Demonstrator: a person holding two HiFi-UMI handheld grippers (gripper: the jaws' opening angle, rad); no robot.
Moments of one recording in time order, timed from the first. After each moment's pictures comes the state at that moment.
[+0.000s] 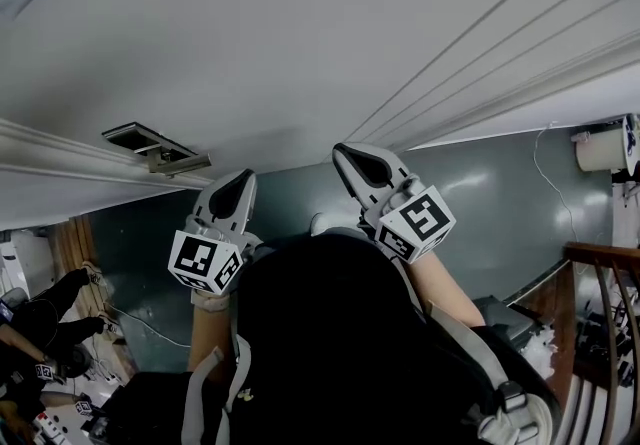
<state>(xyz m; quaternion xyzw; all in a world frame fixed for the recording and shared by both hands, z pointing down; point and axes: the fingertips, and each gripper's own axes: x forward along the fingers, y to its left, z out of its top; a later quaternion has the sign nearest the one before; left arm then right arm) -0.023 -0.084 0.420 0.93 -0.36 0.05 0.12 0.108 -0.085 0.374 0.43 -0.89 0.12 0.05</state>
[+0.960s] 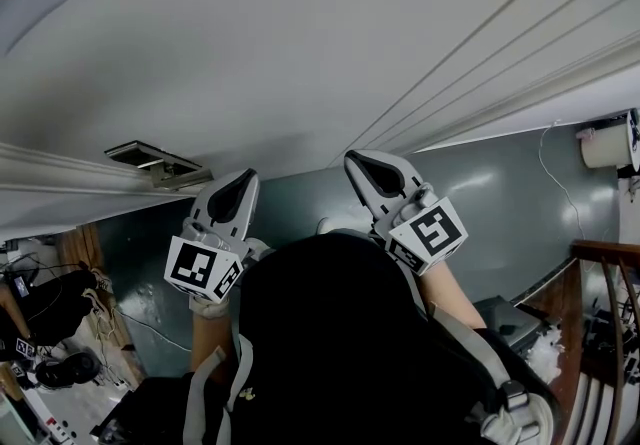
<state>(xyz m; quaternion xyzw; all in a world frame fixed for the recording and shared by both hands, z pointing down) -0.011 -0.100 0.377 0.94 -0.34 0.06 0.08 0.124 -0.088 0.359 0.45 -0.89 0.10 0.07</state>
